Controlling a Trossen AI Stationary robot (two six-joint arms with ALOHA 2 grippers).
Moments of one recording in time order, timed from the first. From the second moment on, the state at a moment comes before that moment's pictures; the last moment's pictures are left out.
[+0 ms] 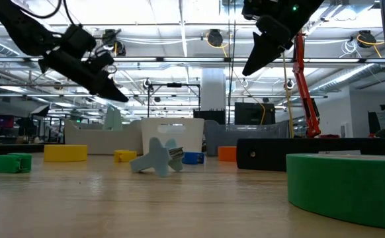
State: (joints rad) left arm 0.91 1.11 0.48 0.21 0.36 0.36; right arm 0.09 1.36 1.04 -0.57 0.52 0.20
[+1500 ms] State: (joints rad) left arm 0.54 1.25 0.96 -0.63 0.01 -0.23; right arm 0.06 1.36 1.04 -0.57 0.53 0.14
